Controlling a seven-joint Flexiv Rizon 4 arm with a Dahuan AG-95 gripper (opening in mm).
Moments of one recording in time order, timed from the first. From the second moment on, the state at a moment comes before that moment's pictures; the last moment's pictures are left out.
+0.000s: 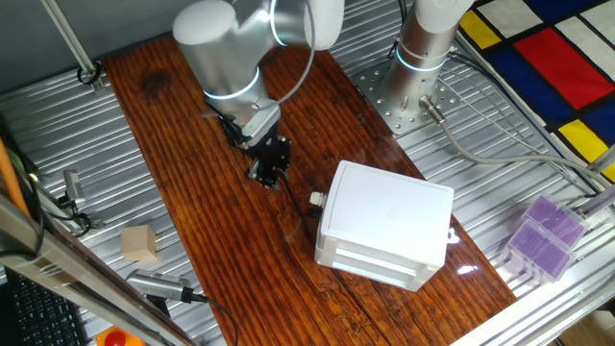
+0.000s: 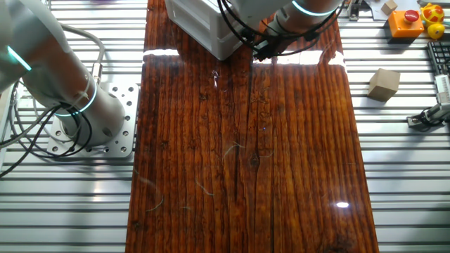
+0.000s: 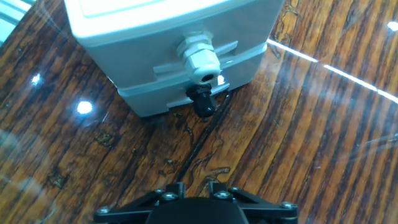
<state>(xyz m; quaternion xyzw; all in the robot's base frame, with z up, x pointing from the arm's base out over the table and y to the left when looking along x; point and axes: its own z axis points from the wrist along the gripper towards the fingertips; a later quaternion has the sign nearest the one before) 0.467 0.136 0.106 -0.85 0.51 0.12 0.07</state>
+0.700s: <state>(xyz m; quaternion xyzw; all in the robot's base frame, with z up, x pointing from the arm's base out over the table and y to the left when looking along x) 0.465 0.184 0.091 -0.87 0.46 0.13 0.09</state>
